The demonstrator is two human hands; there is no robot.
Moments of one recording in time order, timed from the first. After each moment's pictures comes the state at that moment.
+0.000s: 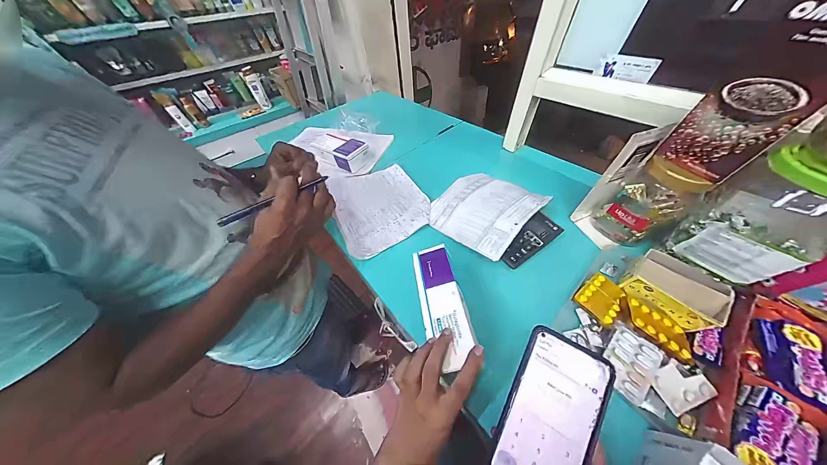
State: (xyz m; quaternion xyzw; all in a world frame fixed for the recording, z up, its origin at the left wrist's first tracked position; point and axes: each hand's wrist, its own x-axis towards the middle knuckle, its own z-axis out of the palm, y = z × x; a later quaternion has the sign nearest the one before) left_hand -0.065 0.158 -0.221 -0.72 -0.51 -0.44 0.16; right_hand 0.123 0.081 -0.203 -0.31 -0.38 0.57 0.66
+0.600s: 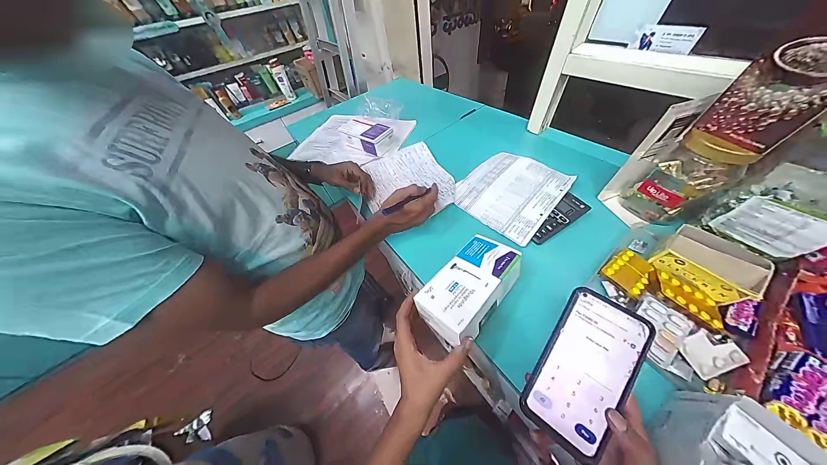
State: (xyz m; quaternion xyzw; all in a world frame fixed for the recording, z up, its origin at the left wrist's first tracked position) left_hand -0.098 0.138 -0.229 -0.48 -0.50 -0.68 -0.24; right_hand 0.119 0.079 -0.198 -0.32 -0.32 0.59 0.66
